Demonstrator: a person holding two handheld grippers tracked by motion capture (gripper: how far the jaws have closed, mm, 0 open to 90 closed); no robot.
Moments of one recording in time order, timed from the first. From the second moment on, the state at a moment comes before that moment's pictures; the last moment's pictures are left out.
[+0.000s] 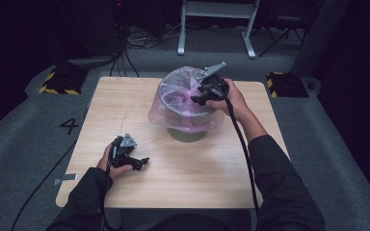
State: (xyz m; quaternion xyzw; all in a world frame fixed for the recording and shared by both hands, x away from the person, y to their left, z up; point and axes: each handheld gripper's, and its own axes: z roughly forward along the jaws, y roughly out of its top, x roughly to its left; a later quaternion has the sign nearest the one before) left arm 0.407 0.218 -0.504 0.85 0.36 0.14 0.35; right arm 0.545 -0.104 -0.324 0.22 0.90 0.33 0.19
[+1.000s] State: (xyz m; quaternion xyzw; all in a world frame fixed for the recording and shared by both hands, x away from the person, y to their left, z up) left arm 0.407 0.218 -0.504 0.85 0.36 0.15 0.35; right arm 0.566 -0.091 -0.335 0.23 0.94 0.23 0.14
